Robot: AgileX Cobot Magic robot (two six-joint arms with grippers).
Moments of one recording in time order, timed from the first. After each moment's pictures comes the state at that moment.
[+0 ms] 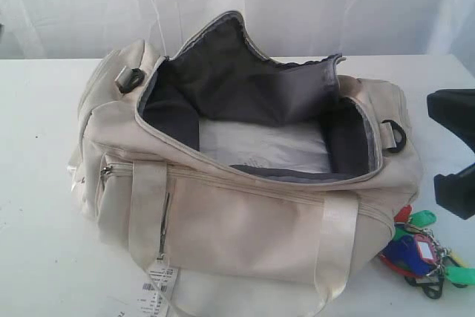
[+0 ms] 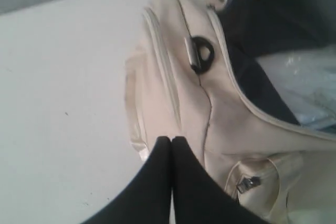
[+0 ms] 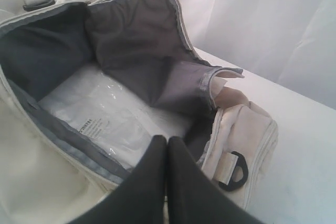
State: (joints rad) left arm -0.36 0.94 -1.11 0.03 0.88 -0.02; right arm 0.67 0.63 -0.59 -0.24 0.39 0.10
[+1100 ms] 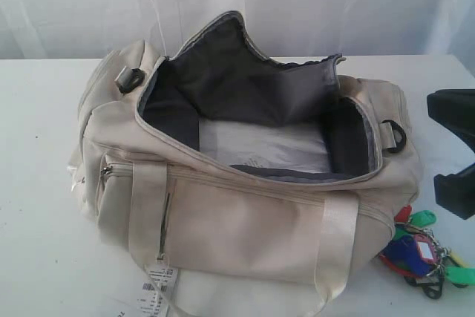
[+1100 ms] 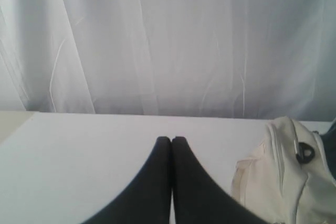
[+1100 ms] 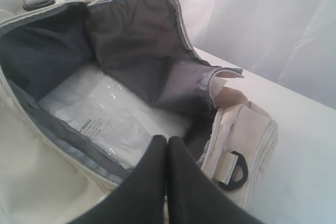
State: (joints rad) left arm 0.07 0.22 -0.97 0.05 0.89 -0.02; right arm 0.67 0.63 -0.59 -0.24 0.39 0.10
